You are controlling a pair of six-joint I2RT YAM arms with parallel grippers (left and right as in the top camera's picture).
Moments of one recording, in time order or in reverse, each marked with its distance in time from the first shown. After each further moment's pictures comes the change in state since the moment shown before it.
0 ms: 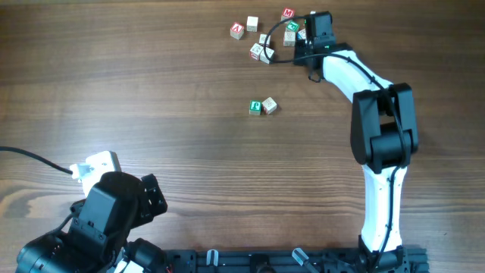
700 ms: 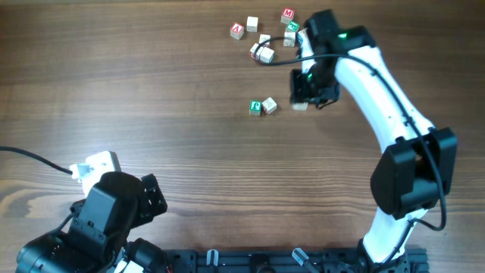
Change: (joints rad) left arm 0.000 0.000 0.000 0.000 0.000 0.000; right arm 0.119 -0.373 -0.004 -0.908 -0.340 0.050
